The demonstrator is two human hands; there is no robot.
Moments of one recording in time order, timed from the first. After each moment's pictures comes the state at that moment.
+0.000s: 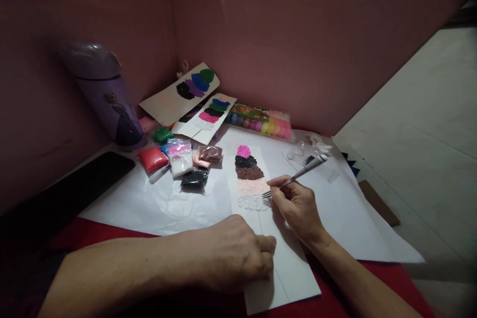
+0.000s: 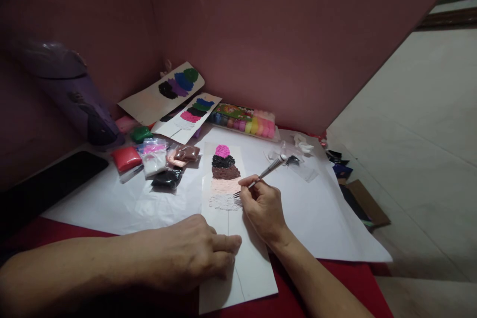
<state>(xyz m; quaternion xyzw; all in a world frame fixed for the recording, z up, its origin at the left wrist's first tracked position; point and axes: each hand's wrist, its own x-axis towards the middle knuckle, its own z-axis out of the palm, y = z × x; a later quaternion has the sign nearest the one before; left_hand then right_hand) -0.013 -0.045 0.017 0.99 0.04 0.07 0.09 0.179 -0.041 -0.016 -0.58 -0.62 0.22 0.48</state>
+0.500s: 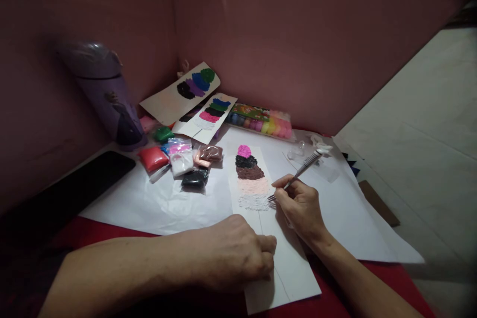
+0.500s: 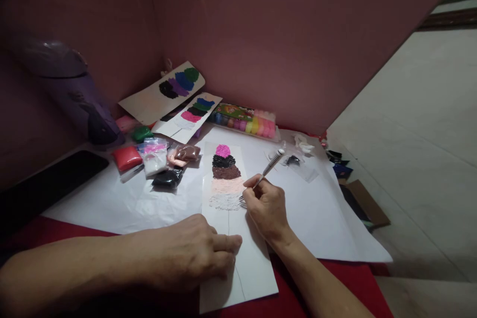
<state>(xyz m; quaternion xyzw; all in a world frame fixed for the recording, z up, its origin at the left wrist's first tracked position) -0.012 -0.046 0.020 0.99 0.04 0.06 0.08 0.181 -0.041 -0.015 -0.60 -0.62 0.18 0.47</state>
